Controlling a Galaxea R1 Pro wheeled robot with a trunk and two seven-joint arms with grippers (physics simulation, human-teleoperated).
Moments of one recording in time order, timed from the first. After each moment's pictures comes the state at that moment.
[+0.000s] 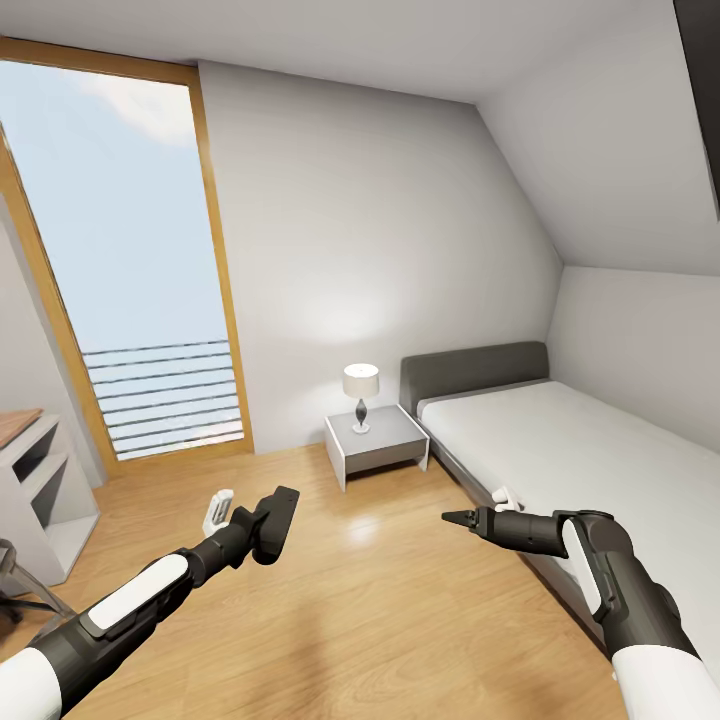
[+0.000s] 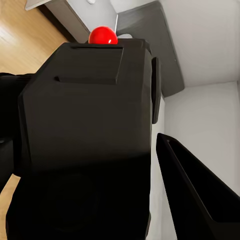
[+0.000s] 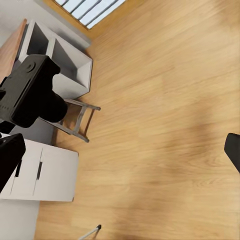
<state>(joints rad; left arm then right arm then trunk) -0.60 0.43 -0.83 -1.00 2.05 0.03 0.05 -0.55 -0.12 -0.22 -1.10 -0.05 1.02 0.87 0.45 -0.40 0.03</state>
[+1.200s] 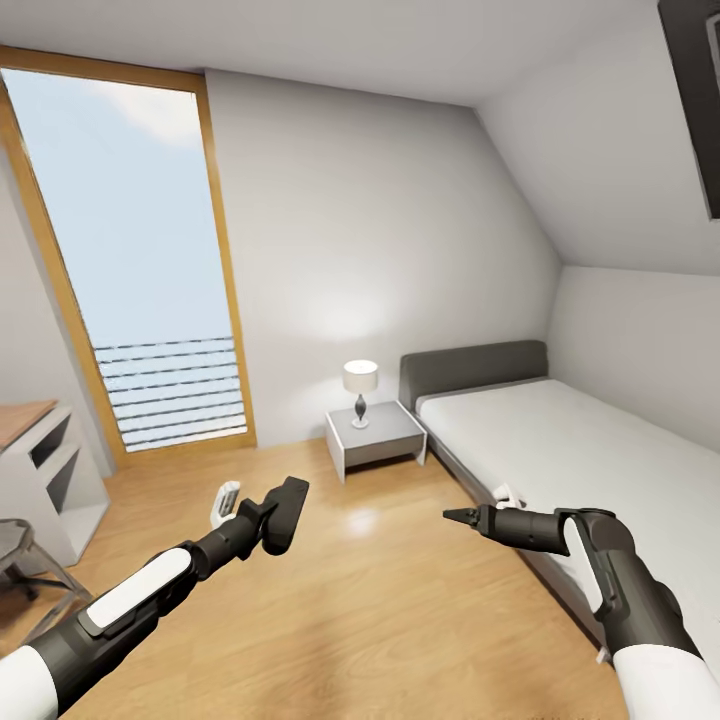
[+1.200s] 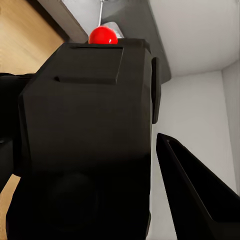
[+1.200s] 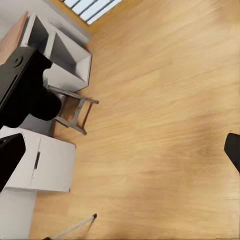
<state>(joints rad) -0.60 0.44 -0.83 -1.08 2.04 0.03 0.06 -0.55 -0.13 -0.22 -1.12 -0.04 1.02 0.86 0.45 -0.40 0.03</state>
